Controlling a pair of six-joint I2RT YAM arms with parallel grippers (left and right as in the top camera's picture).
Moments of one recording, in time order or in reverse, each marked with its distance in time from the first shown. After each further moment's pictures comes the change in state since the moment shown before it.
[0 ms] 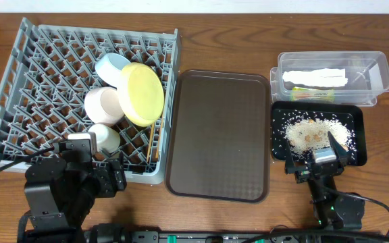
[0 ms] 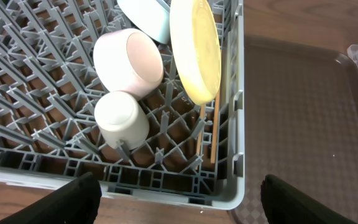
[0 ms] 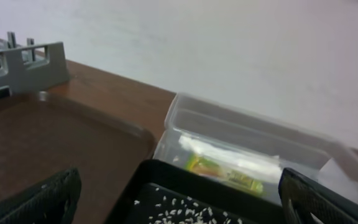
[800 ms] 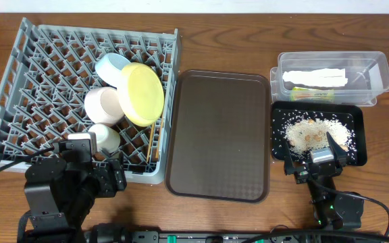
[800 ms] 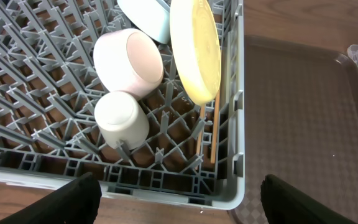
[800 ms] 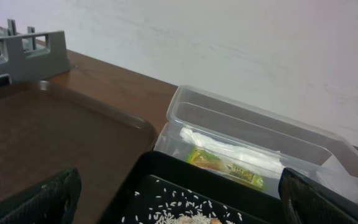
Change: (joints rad) left arm 0.000 0.000 0.000 0.000 0.000 0.000; right arm 0.000 0.000 0.000 -0.032 -0.003 -0.017
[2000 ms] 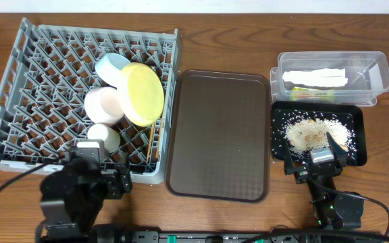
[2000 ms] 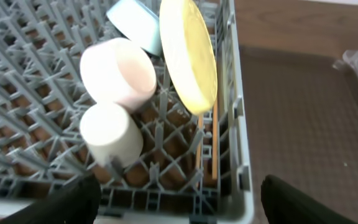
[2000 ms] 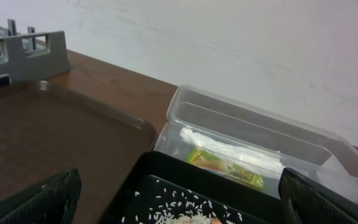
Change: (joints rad) left arm -0.039 -0.181 -0.259 0.199 0.000 0.003; right arm 0.000 0.000 0.000 0.000 0.000 0.000
